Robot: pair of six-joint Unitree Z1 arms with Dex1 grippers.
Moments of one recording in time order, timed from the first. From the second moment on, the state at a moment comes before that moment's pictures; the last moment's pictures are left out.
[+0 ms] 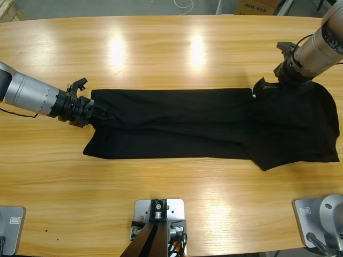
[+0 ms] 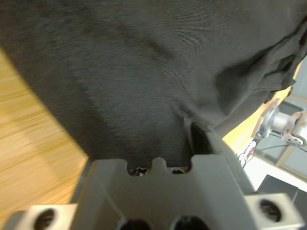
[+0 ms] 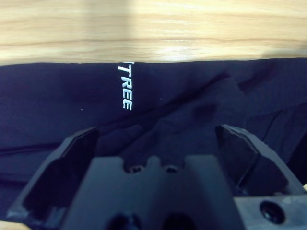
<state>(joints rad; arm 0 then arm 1) -0.39 1.91 -0.76 0.10 -0.64 -0.46 0.35 1.80 -1.12 0.73 -0.08 0.33</state>
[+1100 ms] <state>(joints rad) 0.14 1.74 -1.41 1.30 -0.08 0.07 0.35 1.81 -1.12 0.70 -0.08 0.33</state>
